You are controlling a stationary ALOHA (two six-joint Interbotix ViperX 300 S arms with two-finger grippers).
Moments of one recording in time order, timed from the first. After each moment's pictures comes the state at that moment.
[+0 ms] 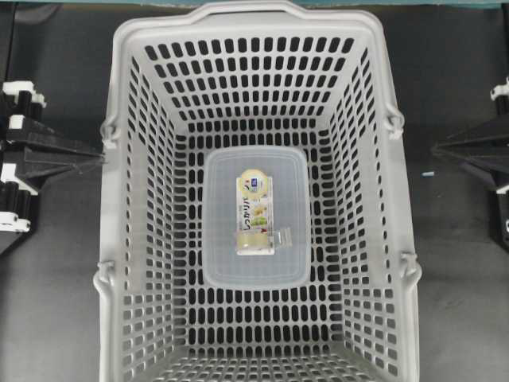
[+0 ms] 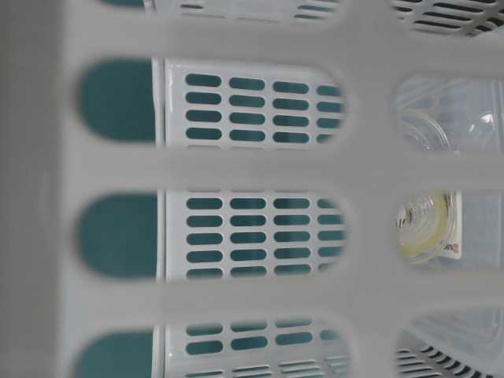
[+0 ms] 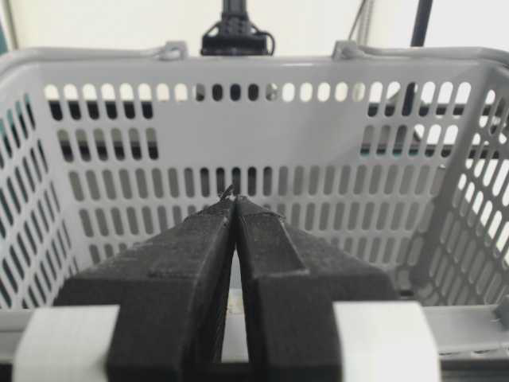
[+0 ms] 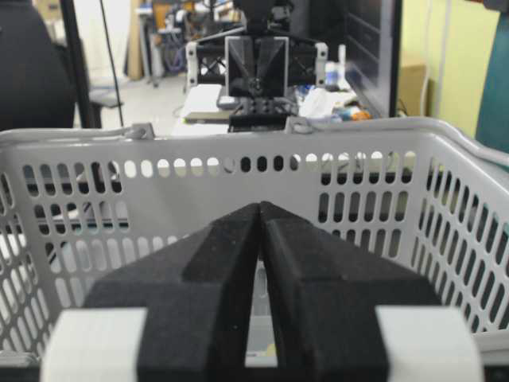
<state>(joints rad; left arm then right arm) 0.00 -0.96 1.17 0.00 -0.29 0.00 0.00 -0.97 1.18 0.00 -0.29 0.00</state>
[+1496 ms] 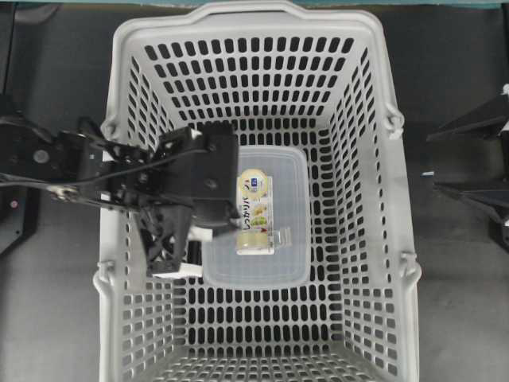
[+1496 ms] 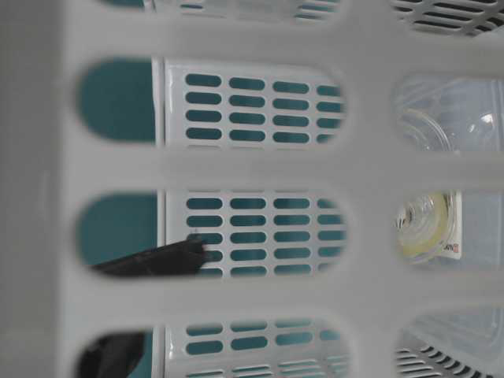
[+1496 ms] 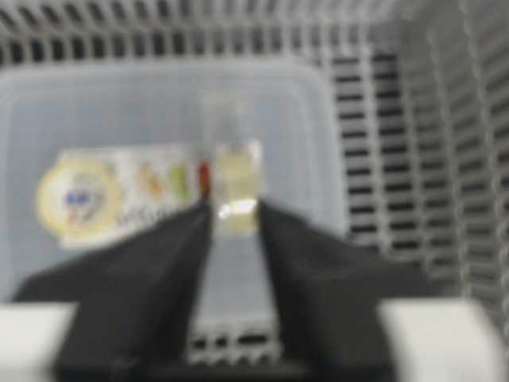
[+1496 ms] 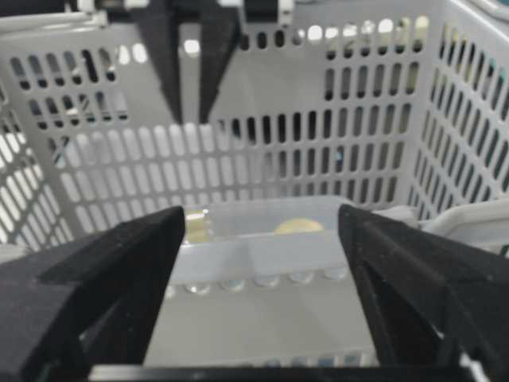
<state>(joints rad) -0.13 -0.15 0.33 0.04 0.65 -0.13 0.00 -1.03 1.17 0.01 -0.01 0.06</state>
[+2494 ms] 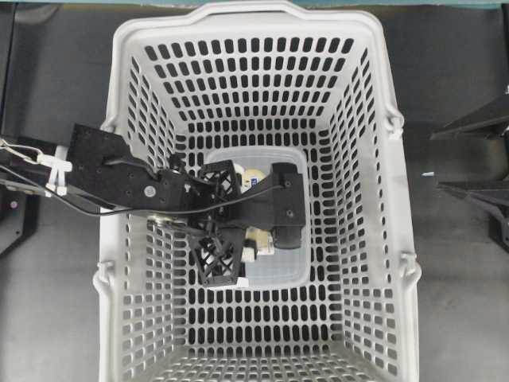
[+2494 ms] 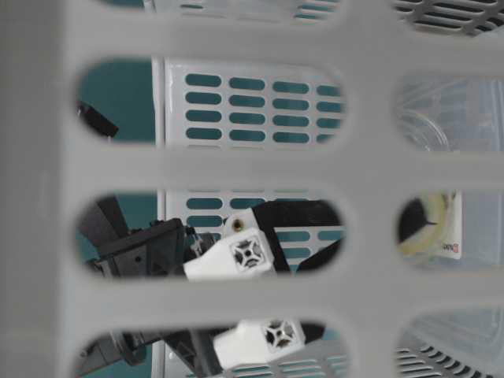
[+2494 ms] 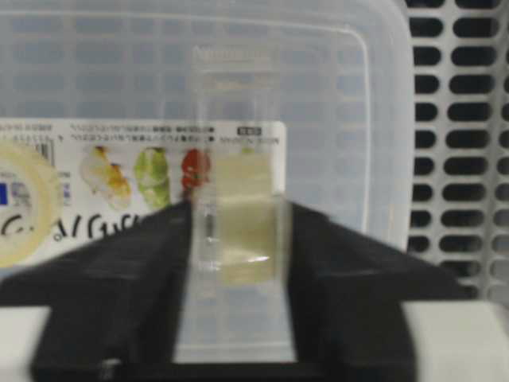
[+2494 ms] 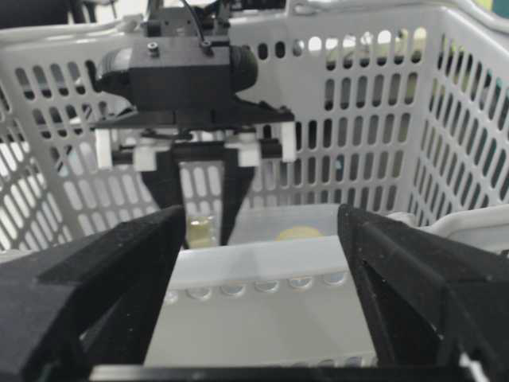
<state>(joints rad) -0.13 0.12 0.25 0.04 0.71 -0.21 0.00 -1.05 1.18 0.01 -0.01 0.06</state>
